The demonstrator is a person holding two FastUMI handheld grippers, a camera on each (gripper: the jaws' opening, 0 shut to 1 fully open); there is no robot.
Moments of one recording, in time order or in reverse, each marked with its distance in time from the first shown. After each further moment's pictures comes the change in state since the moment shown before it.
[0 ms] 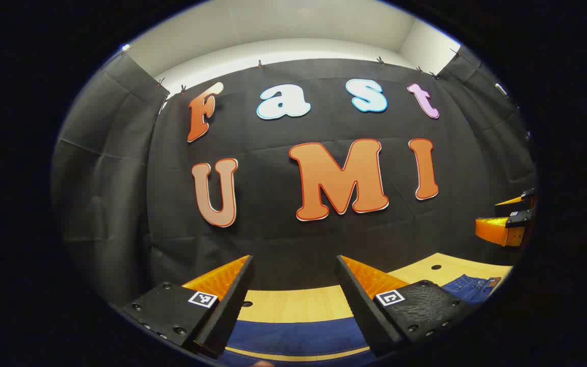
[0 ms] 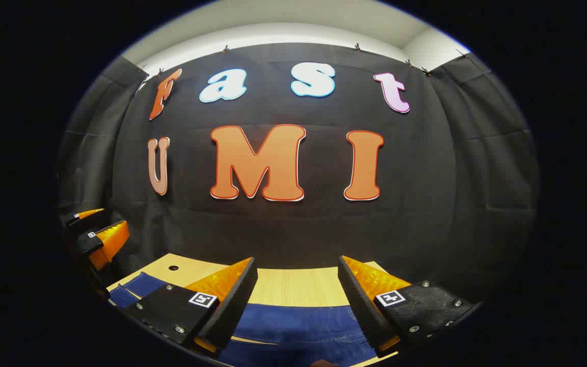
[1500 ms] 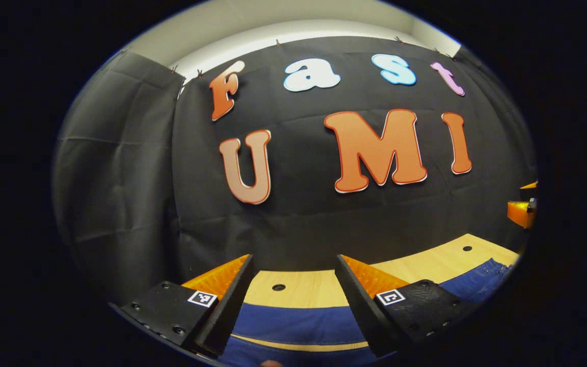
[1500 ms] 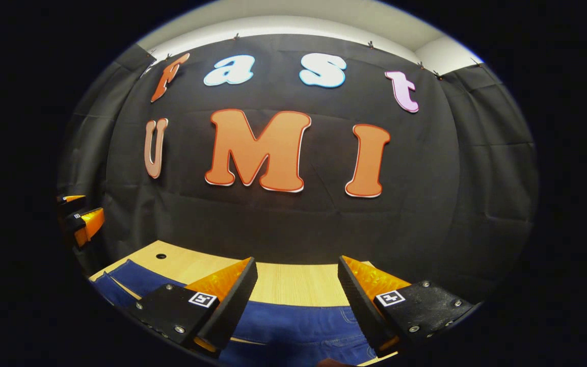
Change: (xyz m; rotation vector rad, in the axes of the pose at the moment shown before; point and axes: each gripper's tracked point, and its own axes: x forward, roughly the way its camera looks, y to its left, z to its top) left arm 0.012 0.077 -0.059 -0.011 0.171 0.149; right arm 0.025 -0.005 -0.026 -0.057 0.064 -0.022
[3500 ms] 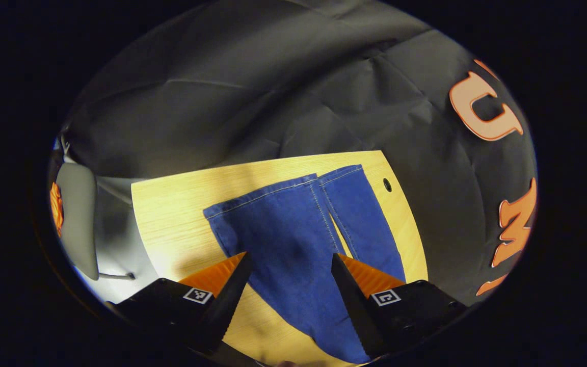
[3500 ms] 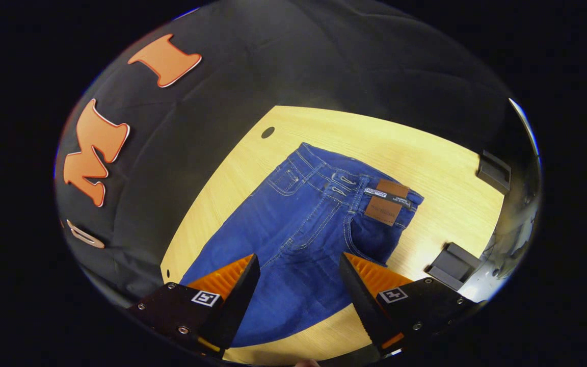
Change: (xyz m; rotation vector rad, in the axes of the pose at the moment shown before) left arm -0.054 0.179 -0.341 -1.059 0.809 0.412; right arm -0.037 -0.114 -0.255 0.860 0.790 -0.264
